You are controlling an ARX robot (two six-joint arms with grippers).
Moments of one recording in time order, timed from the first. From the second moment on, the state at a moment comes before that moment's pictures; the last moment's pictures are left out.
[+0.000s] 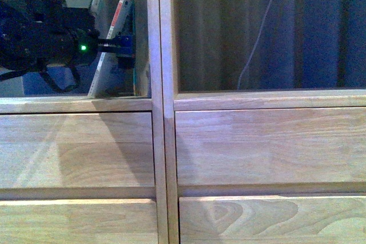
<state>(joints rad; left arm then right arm) -0.15 1.87 1.61 0.46 0.04 0.10 0.00 0.01 0.01 0.00 0.00 0.00</state>
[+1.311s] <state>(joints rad) 0.13 0.21 0.26 0.06 0.16 -0.01 0.00 0.01 0.01 0.00 0.00 0.00</state>
